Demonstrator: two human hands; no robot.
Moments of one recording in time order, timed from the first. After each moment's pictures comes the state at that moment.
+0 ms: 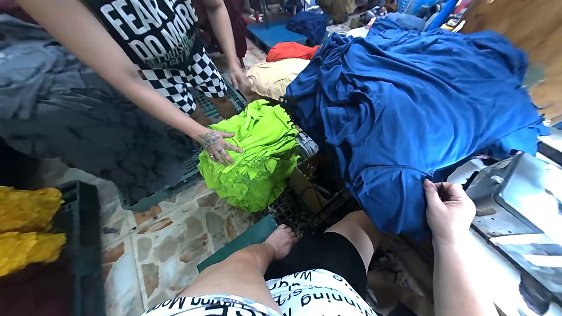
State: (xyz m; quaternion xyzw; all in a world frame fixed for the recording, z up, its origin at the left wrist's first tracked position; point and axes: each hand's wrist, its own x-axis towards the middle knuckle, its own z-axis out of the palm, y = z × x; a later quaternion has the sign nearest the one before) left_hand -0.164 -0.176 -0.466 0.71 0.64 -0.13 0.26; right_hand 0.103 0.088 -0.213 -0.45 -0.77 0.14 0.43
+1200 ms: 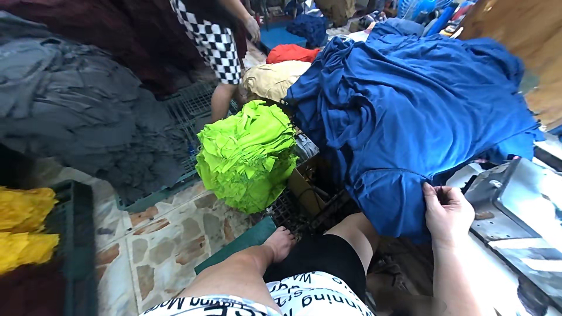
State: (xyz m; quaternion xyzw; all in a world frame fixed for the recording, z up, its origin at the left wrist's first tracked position) left_hand -0.165 -0.177 -0.472 0.72 0.63 -0.13 0.25; right_hand 0.103 0.088 -0.214 -0.45 -0.77 0.14 0.44
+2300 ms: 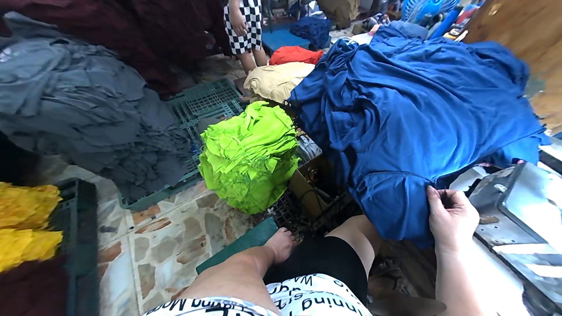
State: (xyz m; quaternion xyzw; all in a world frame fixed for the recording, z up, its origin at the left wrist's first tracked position) left_hand -0.163 -0.177 -0.468 0.71 0.64 -0.13 0.26; right_hand 0.104 0.089 -0.215 -0.44 -0.77 0.14 0.44
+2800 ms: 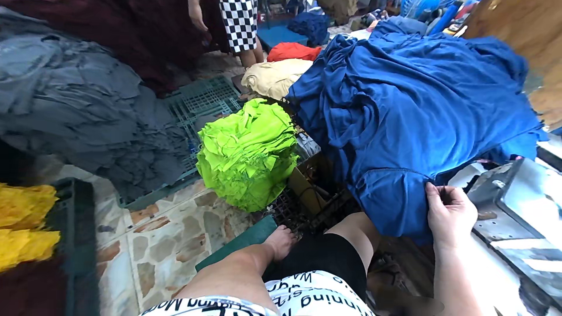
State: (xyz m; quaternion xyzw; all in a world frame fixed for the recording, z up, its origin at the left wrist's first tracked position) left_hand -0.164 -0.178 -0.470 0.72 0.63 -0.12 0.26; right_hand 0.104 0.087 -0.214 -0.44 -0.77 0.14 0.44
